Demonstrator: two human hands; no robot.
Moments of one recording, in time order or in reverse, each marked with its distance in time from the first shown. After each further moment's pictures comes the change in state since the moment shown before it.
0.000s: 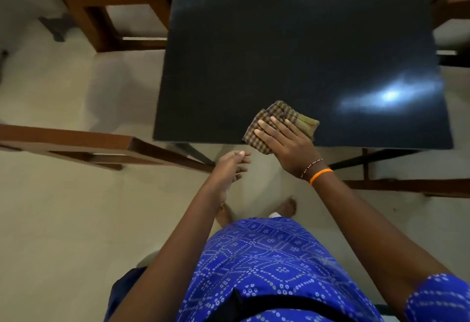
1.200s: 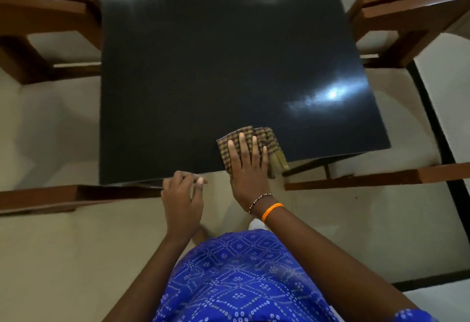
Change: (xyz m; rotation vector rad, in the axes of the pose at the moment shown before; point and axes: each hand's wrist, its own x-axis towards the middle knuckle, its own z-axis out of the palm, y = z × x) left_hand 0.013 -0.009 -0.020 0.768 0.416 0.671; right_hand 0.020 -0.052 0.004 0.153 -0.181 0.623
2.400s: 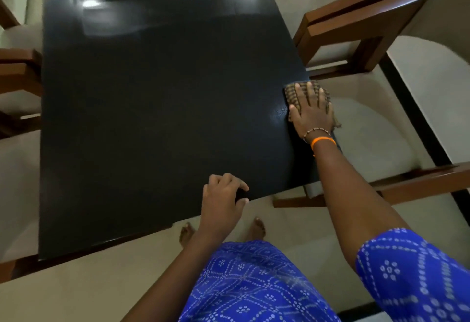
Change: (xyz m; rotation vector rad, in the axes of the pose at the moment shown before) left_hand 0.055 0.158 0.107 0.183 -0.411 0.305; right_hand 0.128 0.301 -0.088 0.067 0.077 0.503
